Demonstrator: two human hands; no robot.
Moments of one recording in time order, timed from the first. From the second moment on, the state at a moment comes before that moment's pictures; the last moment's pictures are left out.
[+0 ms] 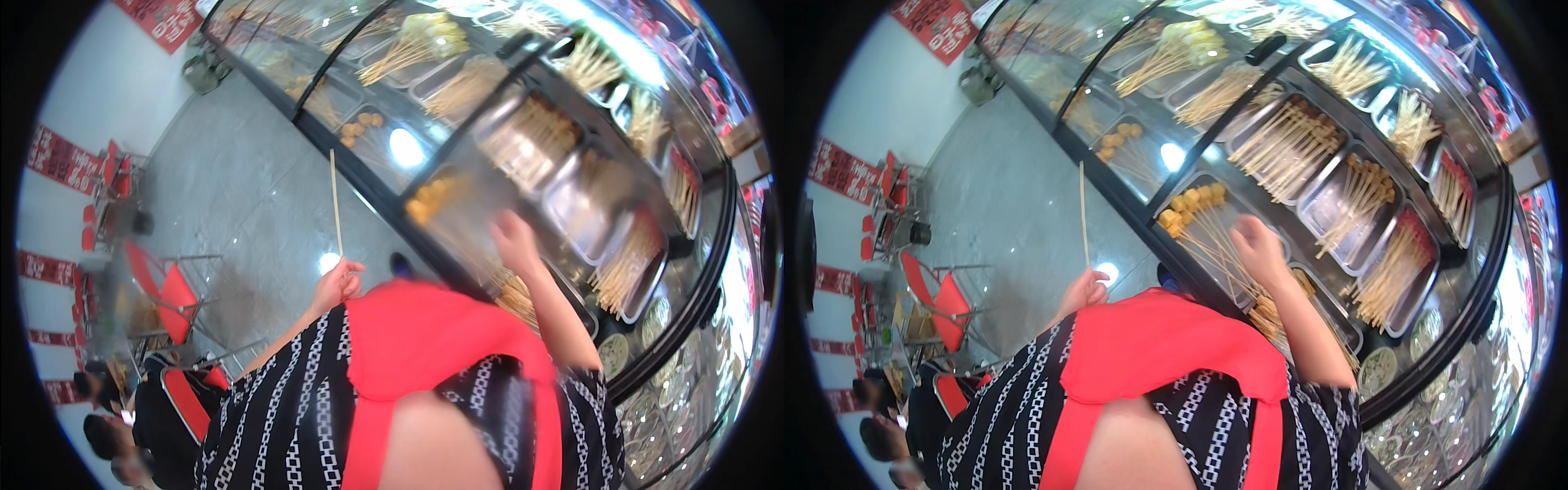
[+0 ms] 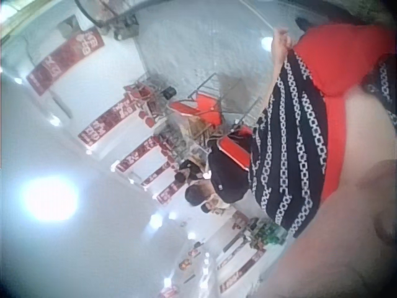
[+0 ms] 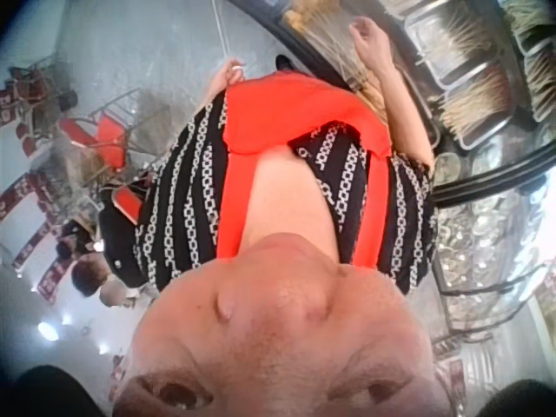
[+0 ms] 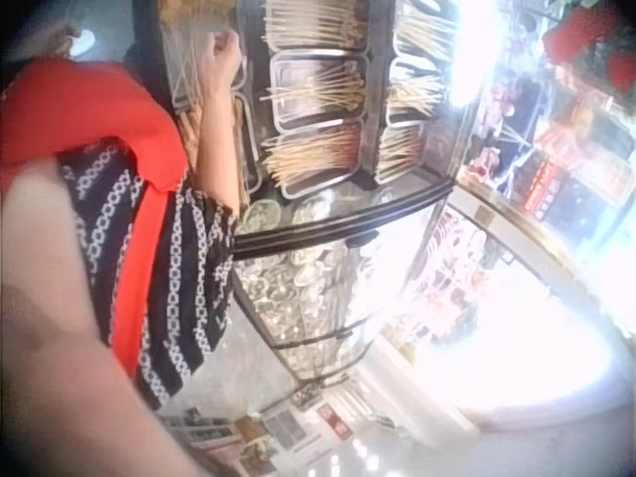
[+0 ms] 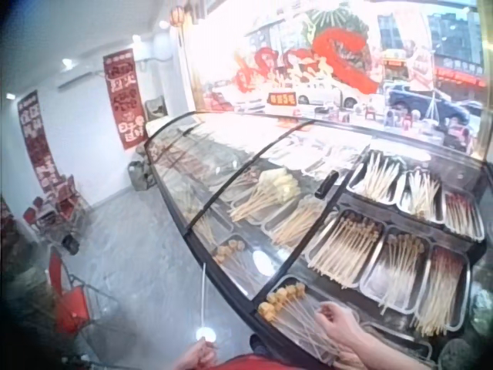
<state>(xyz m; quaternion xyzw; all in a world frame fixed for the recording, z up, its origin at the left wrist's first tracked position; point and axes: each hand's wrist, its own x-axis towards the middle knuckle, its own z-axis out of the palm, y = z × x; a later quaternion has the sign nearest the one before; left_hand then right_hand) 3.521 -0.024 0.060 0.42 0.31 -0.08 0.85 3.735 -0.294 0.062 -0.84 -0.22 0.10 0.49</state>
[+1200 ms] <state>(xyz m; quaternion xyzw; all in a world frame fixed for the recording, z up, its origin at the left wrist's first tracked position) 3.530 -0.034 0.084 0.52 0.35 -0.06 0.78 3.759 -0.298 0.069 -0.64 -0.03 0.30 0.71</state>
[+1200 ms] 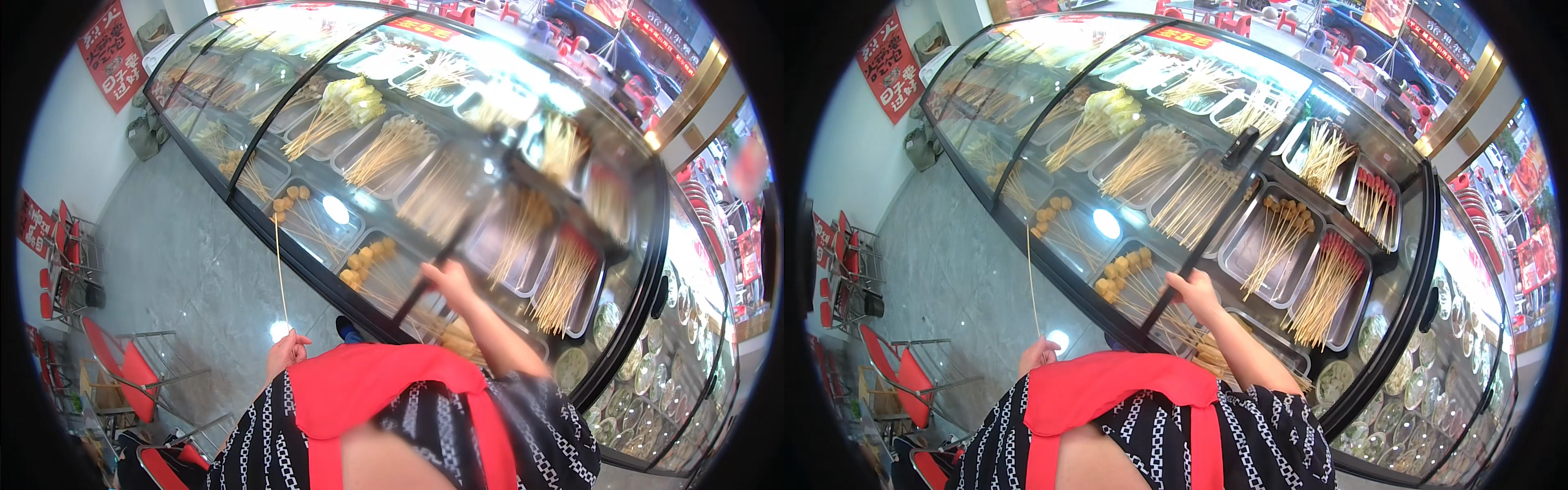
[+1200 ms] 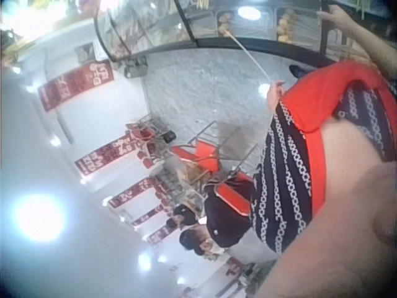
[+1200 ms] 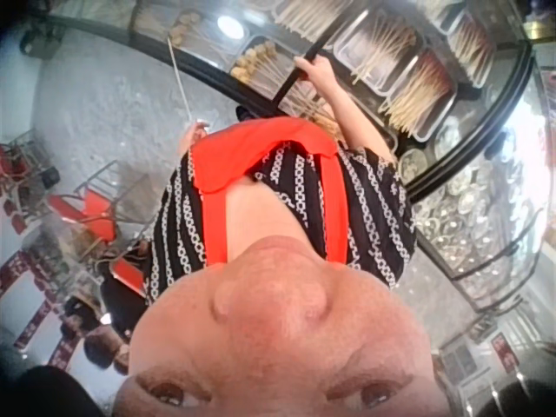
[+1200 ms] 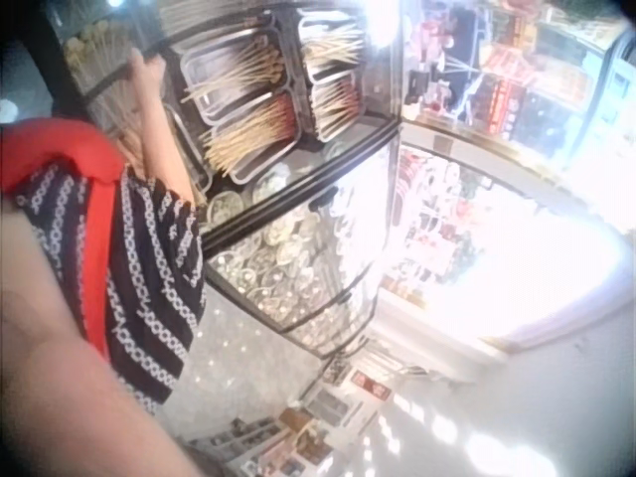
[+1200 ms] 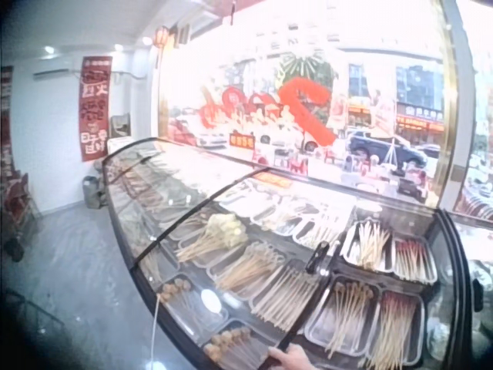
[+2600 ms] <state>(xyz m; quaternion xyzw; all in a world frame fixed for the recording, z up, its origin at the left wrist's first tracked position) 3.571 -0.050 0.072 0.65 0.31 -0.11 0.68 3.725 -0.389 0.074 -0.72 0.07 -0.05 0.68</state>
